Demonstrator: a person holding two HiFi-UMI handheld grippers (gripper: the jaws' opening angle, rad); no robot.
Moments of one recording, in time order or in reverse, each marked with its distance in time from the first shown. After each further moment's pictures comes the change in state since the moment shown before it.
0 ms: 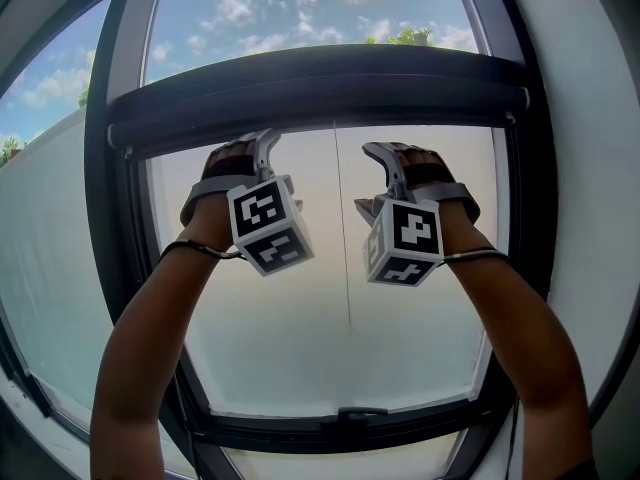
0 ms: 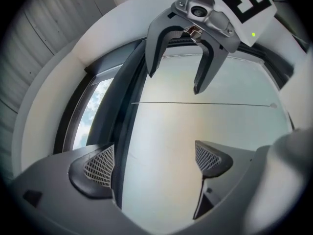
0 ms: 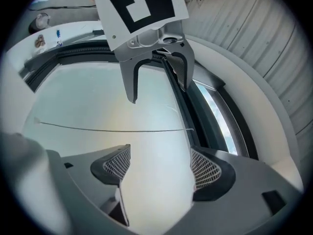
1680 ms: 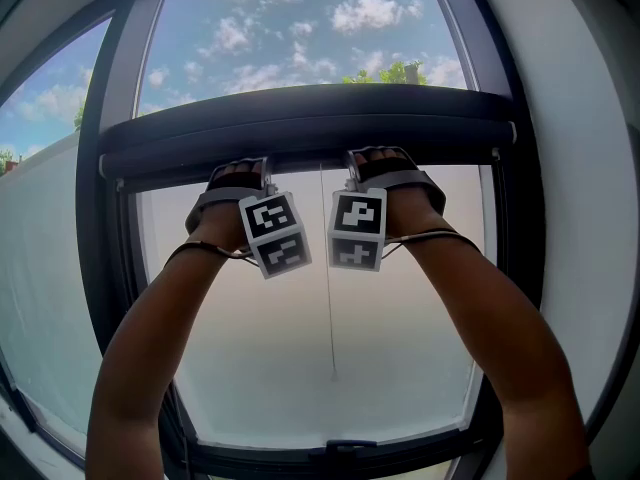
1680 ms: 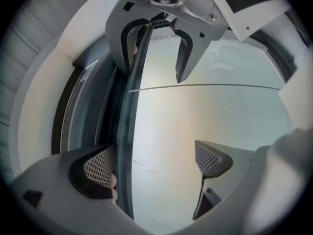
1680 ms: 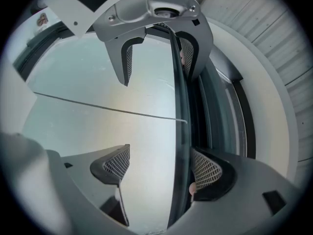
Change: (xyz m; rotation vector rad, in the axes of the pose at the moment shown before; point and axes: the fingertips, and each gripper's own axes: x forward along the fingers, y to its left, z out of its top) left arm 0.053 0.019 -0.007 0.079 0.117 -0.023; right arm 0.064 -0.042 -0.022 -0.199 0.217 0.039
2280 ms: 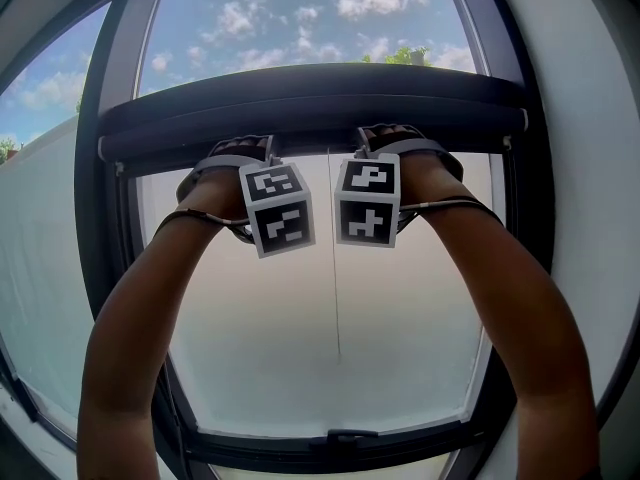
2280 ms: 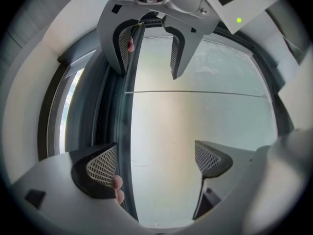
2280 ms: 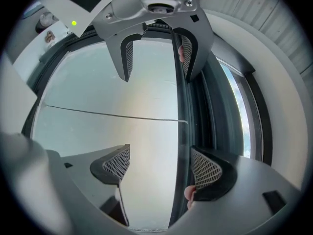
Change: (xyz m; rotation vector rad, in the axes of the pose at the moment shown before) left arm -0.017 -0.016 -0.001 0.051 0.034 -0.195; right arm -0.015 0.011 0.001 0.009 -0.012 0.204
